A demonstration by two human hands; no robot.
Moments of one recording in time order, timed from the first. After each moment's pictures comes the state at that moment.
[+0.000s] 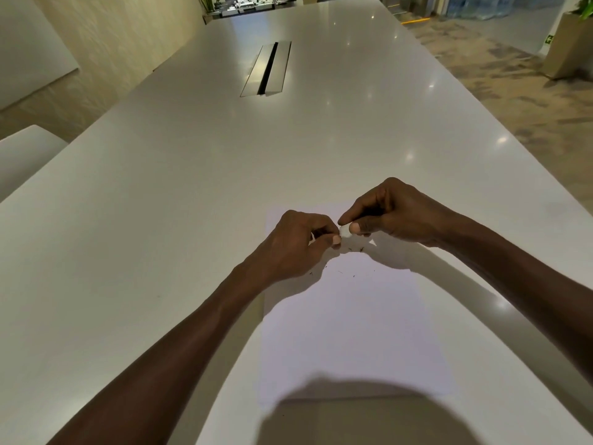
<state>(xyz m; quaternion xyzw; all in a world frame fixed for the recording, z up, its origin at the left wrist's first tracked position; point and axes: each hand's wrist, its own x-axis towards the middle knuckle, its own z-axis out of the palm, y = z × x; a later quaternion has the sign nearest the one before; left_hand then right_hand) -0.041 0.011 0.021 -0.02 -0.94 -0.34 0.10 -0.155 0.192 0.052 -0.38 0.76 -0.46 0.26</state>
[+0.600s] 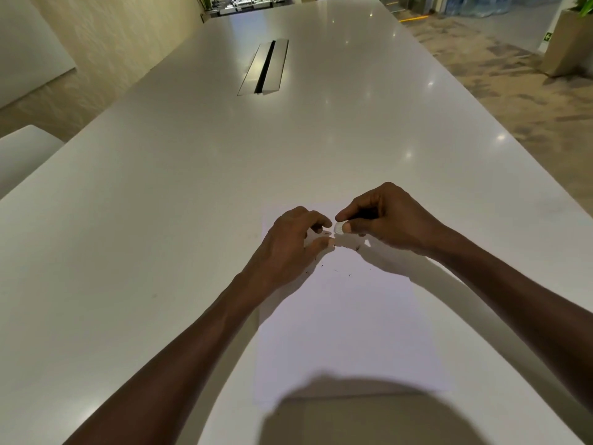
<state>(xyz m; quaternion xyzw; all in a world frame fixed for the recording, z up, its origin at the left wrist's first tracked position) -0.043 0.009 -0.001 0.01 -0.94 -0.30 0.13 -0.147 0.189 0.039 -0.34 0.81 -0.45 0.17</state>
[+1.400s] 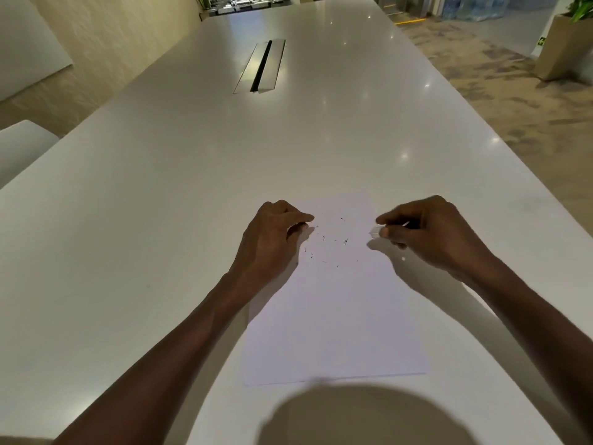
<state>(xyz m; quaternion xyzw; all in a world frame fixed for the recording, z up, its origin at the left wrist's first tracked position) -0.026 0.014 0.001 0.07 -0.94 -0.26 0.21 -0.122 0.254 0.039 -0.24 0.86 -0.44 0.09</state>
